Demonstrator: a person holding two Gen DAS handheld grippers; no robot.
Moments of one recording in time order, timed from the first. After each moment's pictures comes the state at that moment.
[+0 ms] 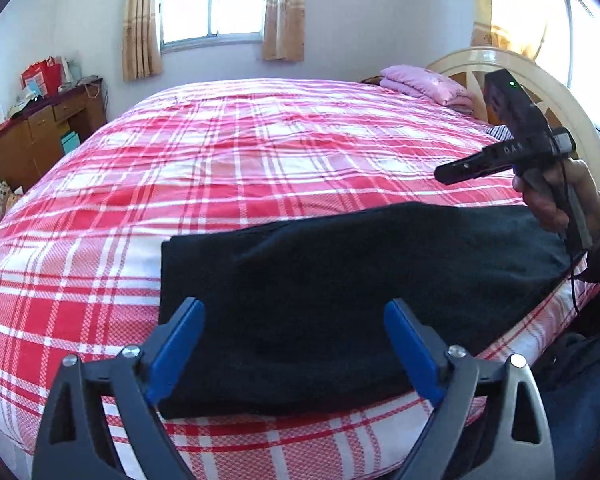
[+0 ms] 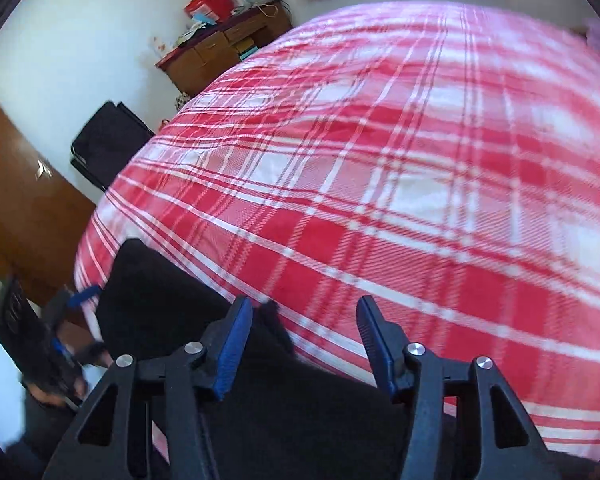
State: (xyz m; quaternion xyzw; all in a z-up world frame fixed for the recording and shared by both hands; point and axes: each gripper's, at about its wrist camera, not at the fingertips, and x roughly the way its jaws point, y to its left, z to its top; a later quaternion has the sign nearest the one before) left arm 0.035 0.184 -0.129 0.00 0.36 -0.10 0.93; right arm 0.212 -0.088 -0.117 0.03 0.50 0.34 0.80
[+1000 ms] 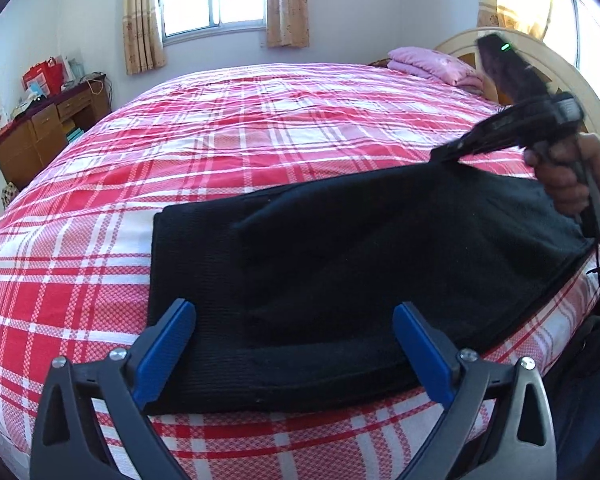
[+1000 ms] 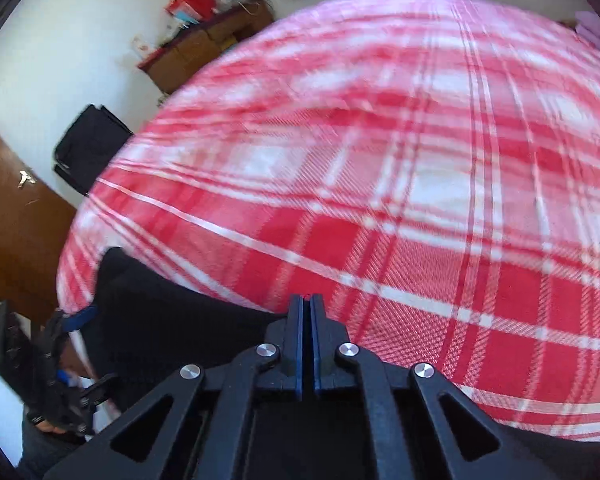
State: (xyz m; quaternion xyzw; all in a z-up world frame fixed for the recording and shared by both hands) left arm 0.036 0.177 -0.155 0.03 0.37 -0.09 0.92; right arm 0.215 -0.060 -0.140 0.02 0.52 0.30 0.80
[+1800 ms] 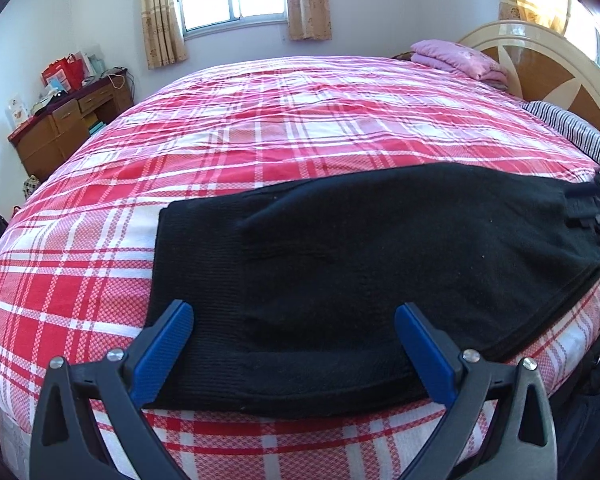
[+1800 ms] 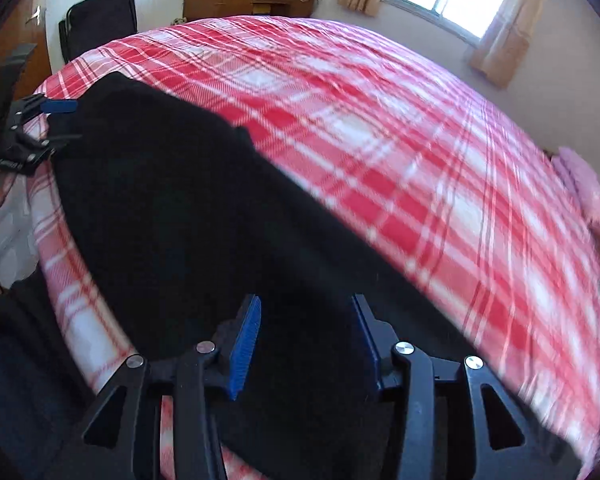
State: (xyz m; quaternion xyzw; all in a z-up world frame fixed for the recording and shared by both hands) left arm 0.039 0.166 -0.156 0.03 0.38 -0.03 0.92; right arm 0.080 -0.160 -0.129 -0.25 0.42 0.26 0.83
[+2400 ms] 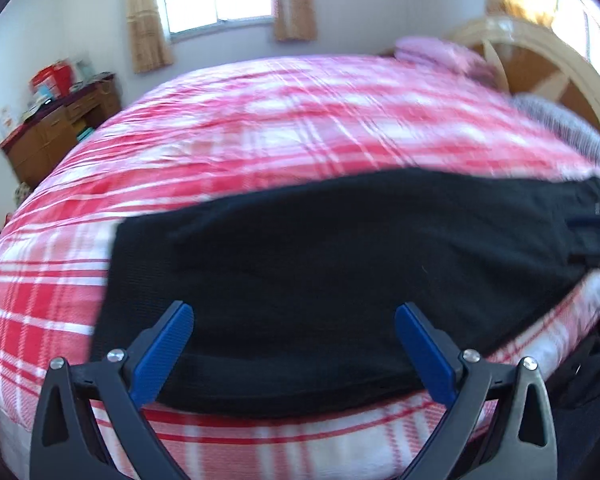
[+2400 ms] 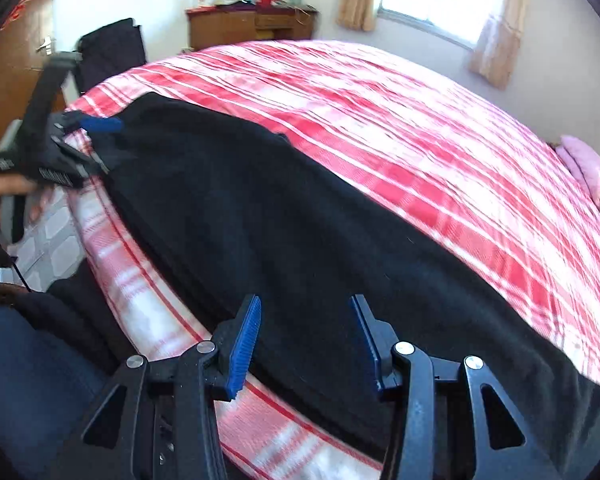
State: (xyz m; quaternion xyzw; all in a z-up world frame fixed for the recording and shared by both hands) left arm 0.035 0.118 -0.154 0.06 0.40 -0.05 0.91; right arm 0.030 -0.162 -0.123 -0.21 0.38 0.30 0.85
